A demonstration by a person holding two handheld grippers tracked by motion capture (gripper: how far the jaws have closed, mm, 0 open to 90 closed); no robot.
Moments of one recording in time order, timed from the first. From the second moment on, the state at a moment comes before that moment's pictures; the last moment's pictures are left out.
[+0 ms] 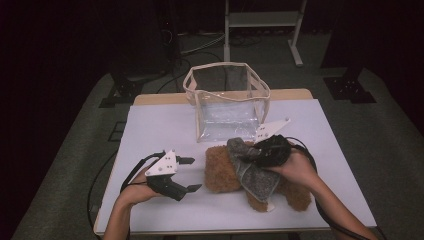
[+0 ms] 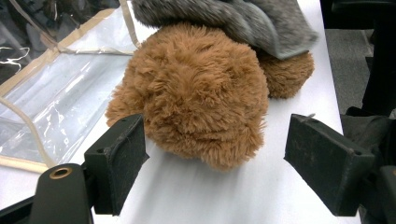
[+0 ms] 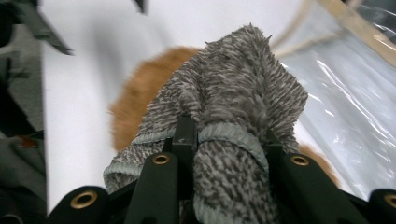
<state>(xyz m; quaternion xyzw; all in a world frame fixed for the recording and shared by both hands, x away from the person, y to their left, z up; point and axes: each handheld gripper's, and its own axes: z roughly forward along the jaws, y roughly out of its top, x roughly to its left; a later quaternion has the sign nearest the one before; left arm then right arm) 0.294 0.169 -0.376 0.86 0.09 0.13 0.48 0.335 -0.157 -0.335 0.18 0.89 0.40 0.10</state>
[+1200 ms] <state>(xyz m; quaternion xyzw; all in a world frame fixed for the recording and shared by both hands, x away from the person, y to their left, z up) 0.303 0.108 -0.391 0.88 0.04 0.10 0.46 0.337 -0.190 -0.334 0.21 0.90 0.38 0.06</state>
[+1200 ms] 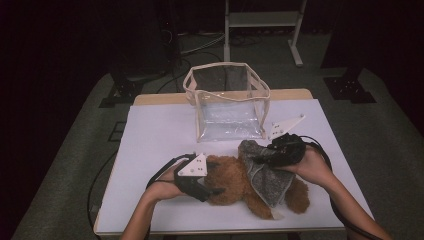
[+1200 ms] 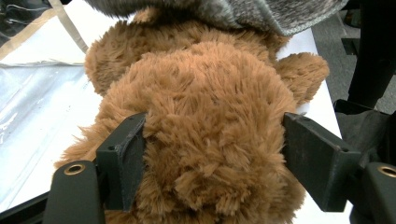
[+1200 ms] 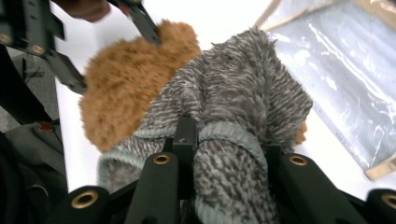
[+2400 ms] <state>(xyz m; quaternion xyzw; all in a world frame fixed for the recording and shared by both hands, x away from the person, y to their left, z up) 0.310 0.121 -0.396 0.85 0.10 0.06 0.51 0.328 -0.200 -0.358 0.21 0.88 0.41 0.05</state>
